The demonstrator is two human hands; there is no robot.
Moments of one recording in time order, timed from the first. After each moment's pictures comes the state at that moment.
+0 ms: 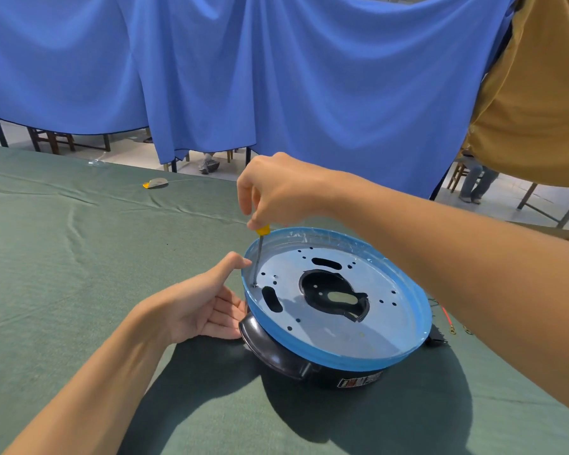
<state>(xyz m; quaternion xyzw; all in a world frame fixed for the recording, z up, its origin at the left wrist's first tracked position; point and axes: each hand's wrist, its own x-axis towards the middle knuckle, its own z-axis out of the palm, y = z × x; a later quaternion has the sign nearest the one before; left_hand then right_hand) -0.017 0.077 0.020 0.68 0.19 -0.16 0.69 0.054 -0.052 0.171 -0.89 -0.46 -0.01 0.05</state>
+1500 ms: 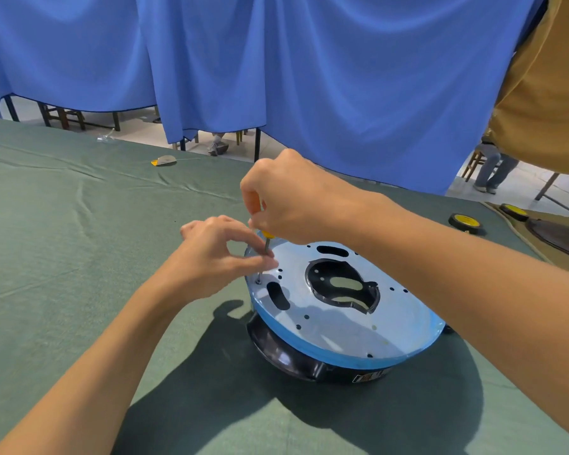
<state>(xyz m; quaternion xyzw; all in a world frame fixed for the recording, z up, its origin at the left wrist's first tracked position) -0.033 0.063 0.044 0.90 -0.01 0.22 0.37 0.029 -0.064 0.141 -0.86 -0.49 -0.10 0.05</state>
